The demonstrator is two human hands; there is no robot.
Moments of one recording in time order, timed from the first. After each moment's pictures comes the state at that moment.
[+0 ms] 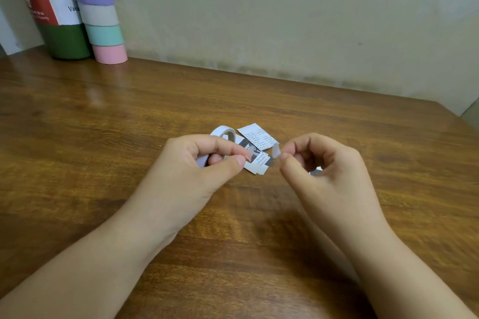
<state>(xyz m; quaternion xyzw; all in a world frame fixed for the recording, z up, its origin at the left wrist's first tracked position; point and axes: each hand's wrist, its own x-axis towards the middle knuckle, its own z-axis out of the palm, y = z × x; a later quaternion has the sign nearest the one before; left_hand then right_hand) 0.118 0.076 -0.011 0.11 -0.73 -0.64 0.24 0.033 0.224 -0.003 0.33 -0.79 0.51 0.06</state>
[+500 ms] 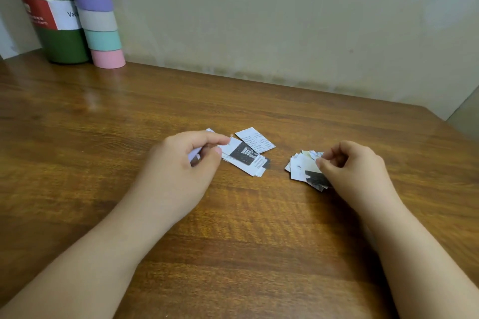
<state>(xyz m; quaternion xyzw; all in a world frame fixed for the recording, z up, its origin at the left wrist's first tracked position) 0.120 0.062 -0.014 0.16 -0.82 -0.47 0.29 -0.035 0.256 -0.018 0.16 -0.93 0.31 0.09</state>
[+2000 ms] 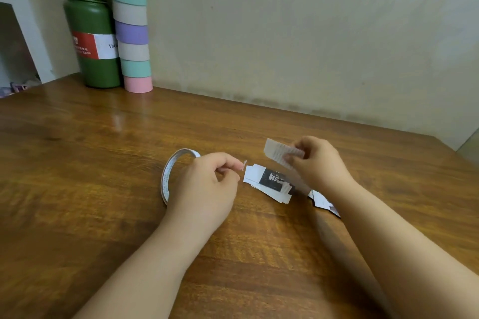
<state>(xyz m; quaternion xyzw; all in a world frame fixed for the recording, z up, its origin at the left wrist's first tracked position) 0.120 0.047 -0.007 0.26 -0.81 -0.45 0.26 -0.041 0.167 0.005 0.24 -0.90 0.35 0.02</state>
